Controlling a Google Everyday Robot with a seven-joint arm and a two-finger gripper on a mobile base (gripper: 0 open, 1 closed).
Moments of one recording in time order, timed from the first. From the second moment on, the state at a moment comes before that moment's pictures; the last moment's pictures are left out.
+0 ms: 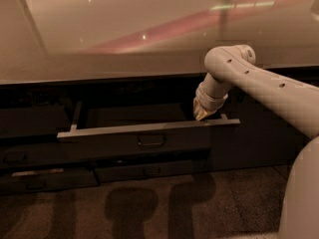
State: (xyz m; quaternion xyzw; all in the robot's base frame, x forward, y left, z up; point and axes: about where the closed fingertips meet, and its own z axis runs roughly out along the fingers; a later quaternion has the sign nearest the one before) arm 0.664 -0.166 0.662 -0.84 0.52 -0.04 0.12
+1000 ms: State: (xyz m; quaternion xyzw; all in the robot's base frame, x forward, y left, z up) arm 0.628 -0.166 0.658 -0.85 0.50 -0.05 0.13
